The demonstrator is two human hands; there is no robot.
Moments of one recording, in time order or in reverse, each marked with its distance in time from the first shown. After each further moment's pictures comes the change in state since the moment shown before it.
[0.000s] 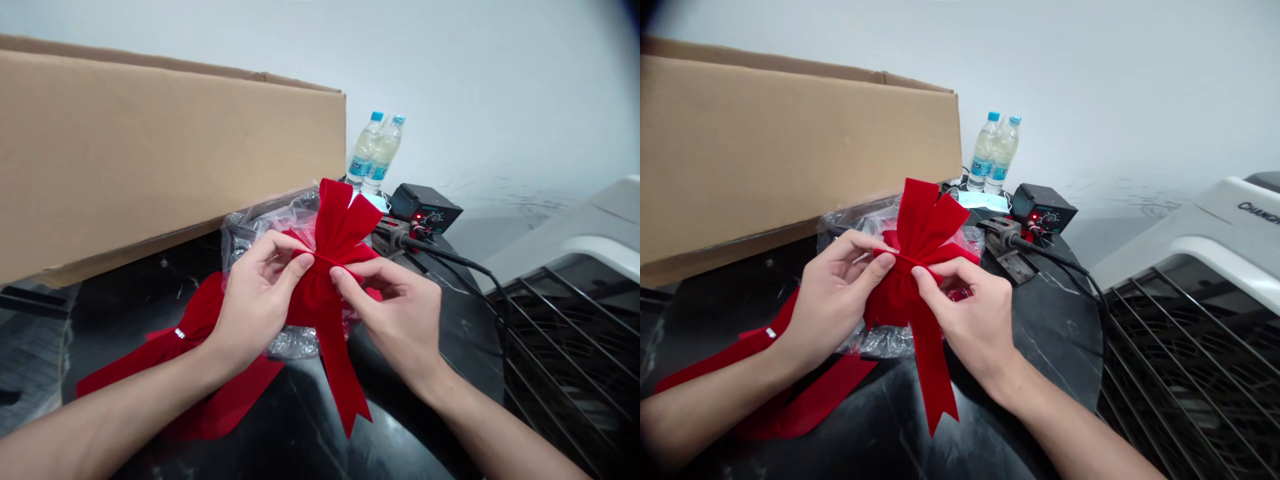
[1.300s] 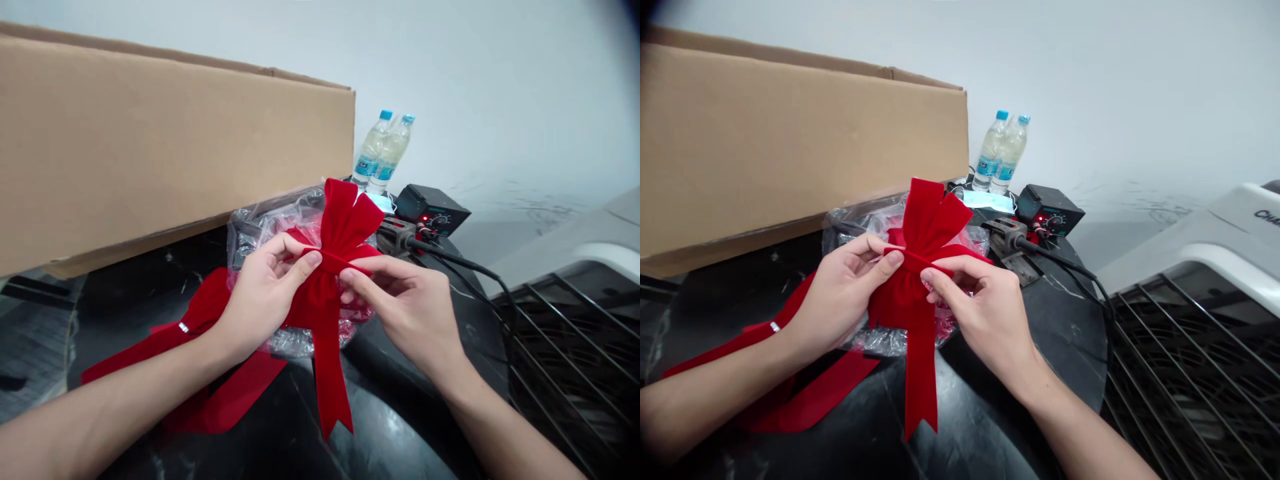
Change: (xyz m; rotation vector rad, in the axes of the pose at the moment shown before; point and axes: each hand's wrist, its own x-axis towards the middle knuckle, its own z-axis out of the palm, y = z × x) left_hand 0.003 -0.008 -0.004 -0.212 -0.101 -0.175; right_hand 0.012 -0.002 -0.011 0.143 -0.203 0.116
